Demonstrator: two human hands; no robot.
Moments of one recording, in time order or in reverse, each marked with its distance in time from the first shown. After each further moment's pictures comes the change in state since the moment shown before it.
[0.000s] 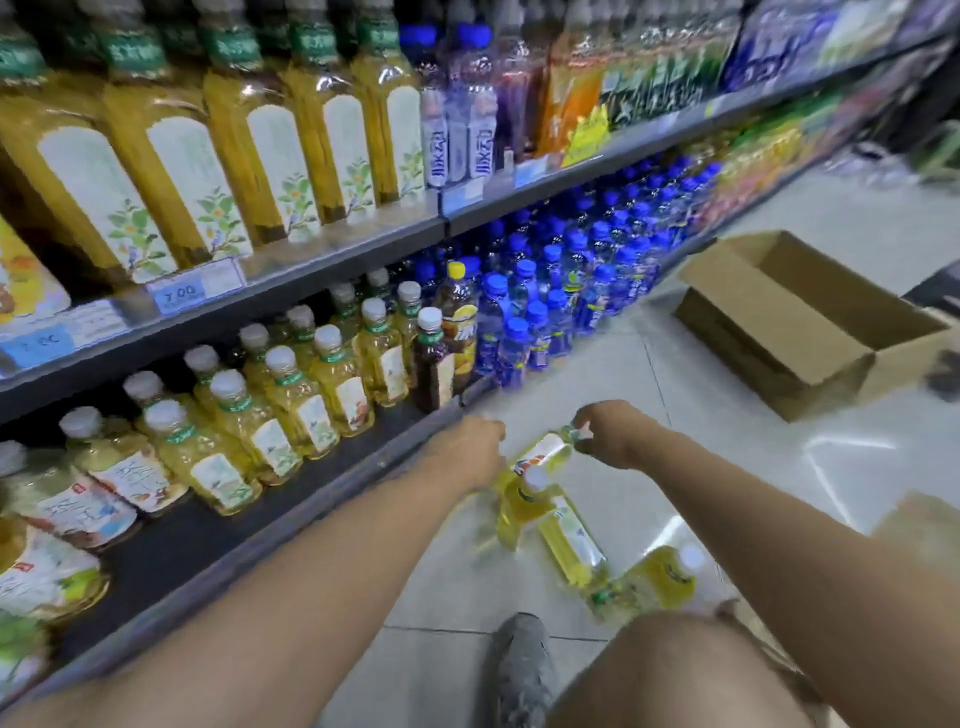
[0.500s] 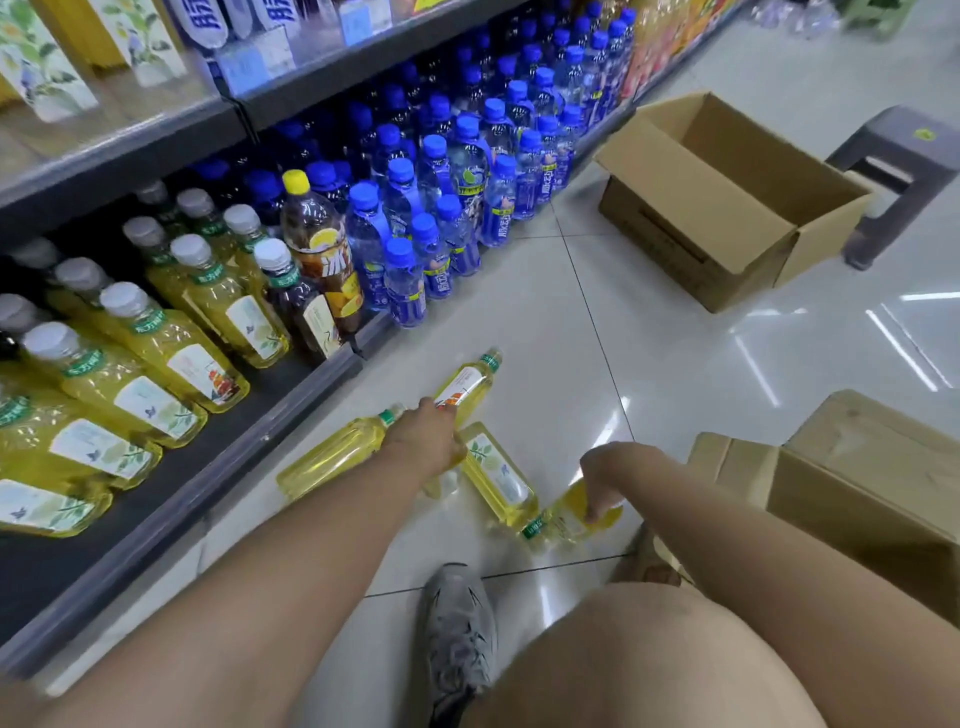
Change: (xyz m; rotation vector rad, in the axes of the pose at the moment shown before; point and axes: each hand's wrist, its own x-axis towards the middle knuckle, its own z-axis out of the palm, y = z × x) left_hand 0.086 0.059 0.107 0.085 -0.184 -0.020; right_hand -0.010 0.115 0.110 -0.243 -0.685 0.254
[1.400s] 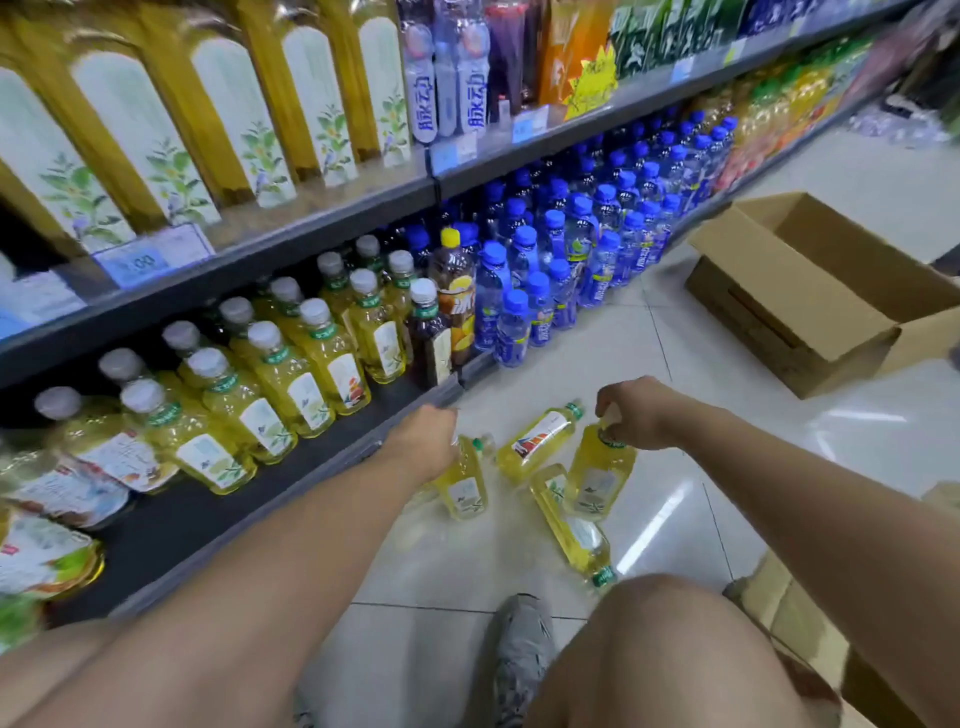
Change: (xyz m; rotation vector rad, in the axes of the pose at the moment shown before) left_hand -0.087 -0.111 -0.061 -0.092 0.157 -0.102; right_hand -0.079 -0.043 -0.105 0.140 0.661 -0.237
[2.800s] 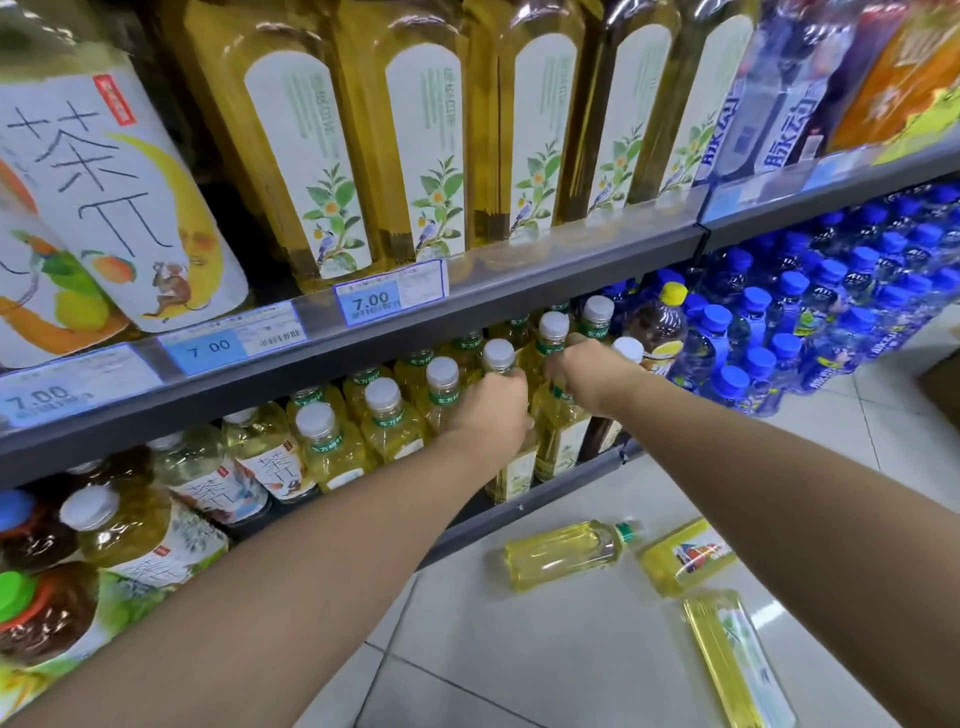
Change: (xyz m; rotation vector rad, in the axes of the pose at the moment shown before) left_hand 0.045 -0.144 -0.085 -0.120 0.298 -0.240; right_hand 0.231 -0.264 -0.052 -0.200 0.200 -0.397
